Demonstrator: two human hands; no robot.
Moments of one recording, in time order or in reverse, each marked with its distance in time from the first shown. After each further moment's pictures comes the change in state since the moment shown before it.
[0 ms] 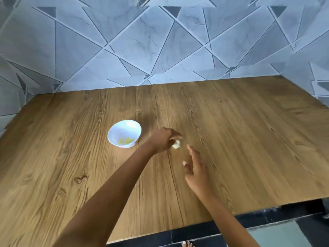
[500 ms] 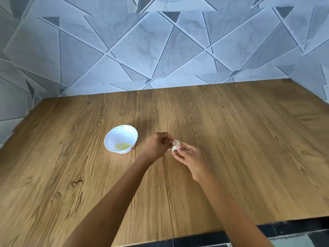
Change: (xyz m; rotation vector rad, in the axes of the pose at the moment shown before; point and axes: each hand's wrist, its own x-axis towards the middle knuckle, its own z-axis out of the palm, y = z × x) left_hand 0.008 0.015 0.023 -0.608 0.319 -0.350; right_hand 0.073 0.005 -0.025 0.952 -0.194 0.428
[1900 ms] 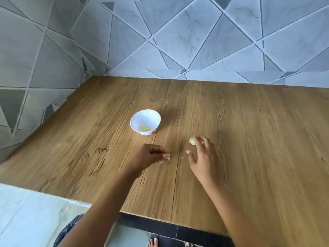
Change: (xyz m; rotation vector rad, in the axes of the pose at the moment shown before) left_hand -0.094 -0.012 -0.028 -0.389 0.090 -0.387; right_hand -0.007 0.012 -0.004 -1.204 0.040 -0.744
